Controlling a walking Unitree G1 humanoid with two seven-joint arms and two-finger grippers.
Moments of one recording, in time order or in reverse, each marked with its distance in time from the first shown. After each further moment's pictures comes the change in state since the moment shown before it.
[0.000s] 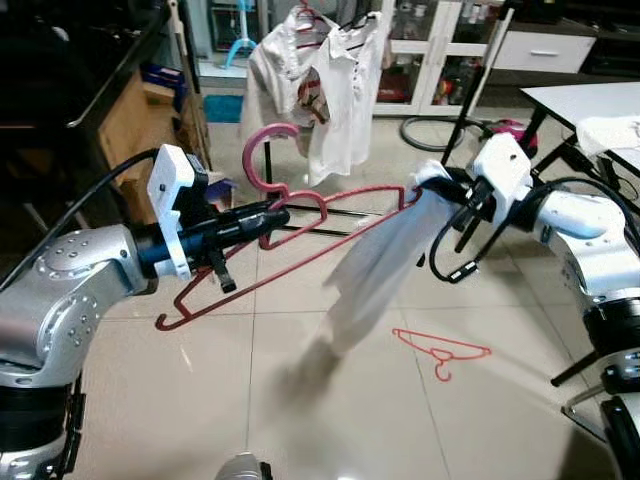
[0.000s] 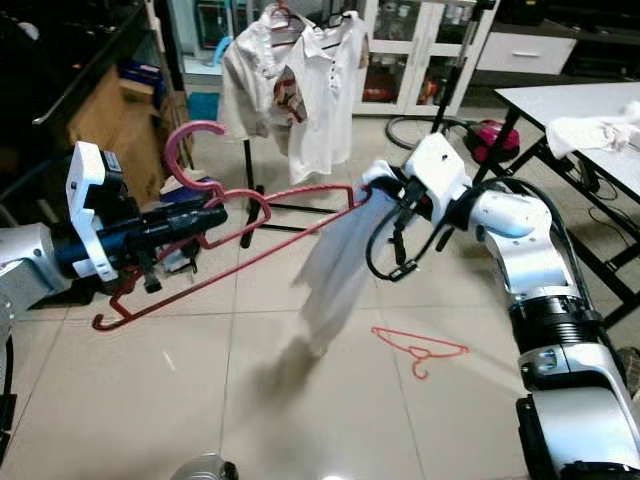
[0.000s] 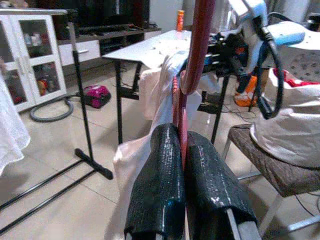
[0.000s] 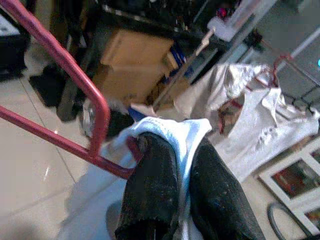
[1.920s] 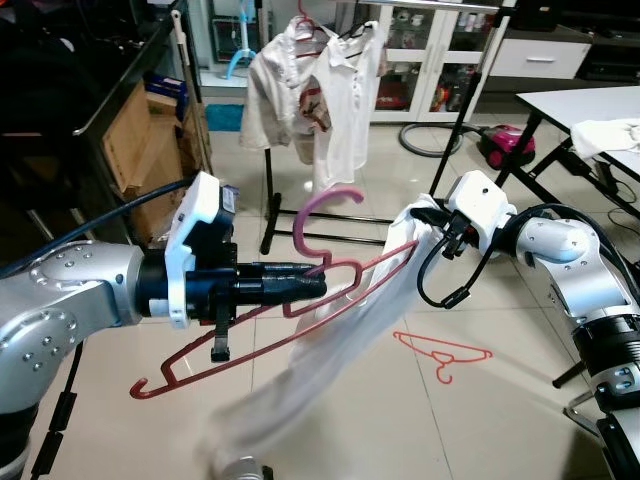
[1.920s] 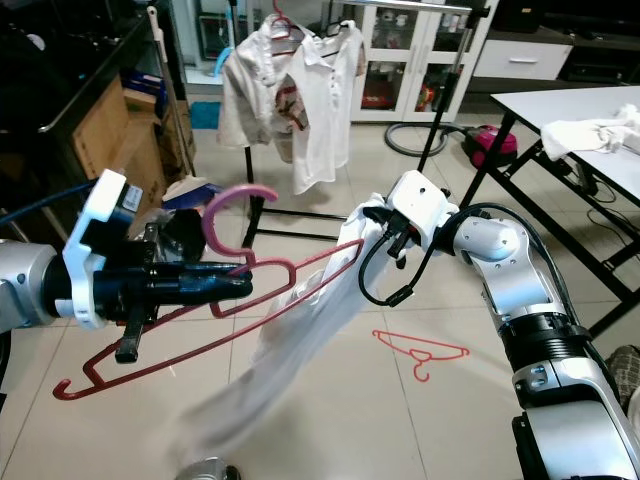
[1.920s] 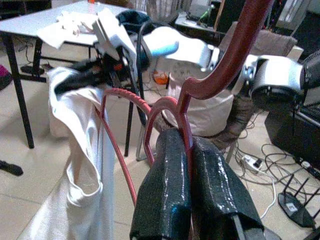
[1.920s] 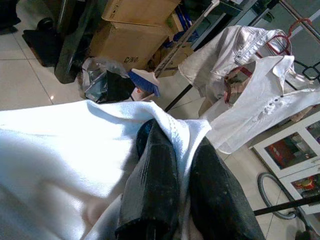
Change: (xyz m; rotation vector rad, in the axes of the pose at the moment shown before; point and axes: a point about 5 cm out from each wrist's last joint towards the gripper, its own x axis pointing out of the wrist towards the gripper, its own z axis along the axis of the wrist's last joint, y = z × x) left arm -0.003 -0.052 0.019 -0.134 0.108 -0.388; right arm 0.001 0.021 -0.034 -0.053 0.179 0.027
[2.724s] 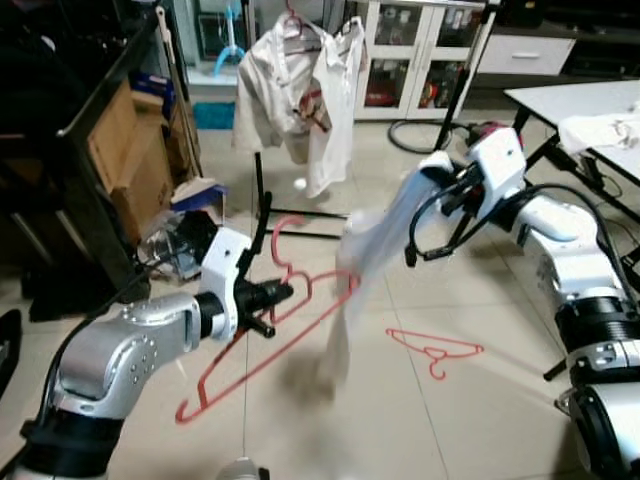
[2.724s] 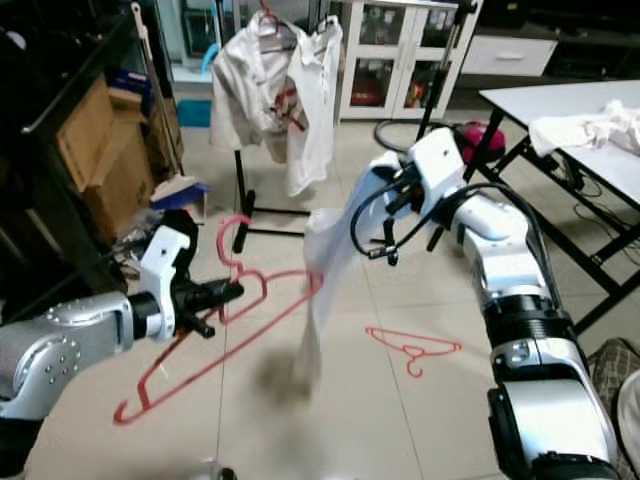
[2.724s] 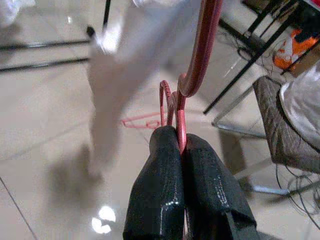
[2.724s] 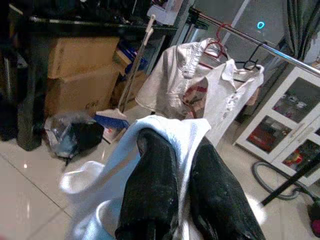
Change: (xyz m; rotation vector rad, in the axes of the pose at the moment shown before) left arm 0.018 0.054 -0.106 -0.361 0.182 0.625; right arm 0.013 -0.021 0.014 0.268 -0.152 -0.230
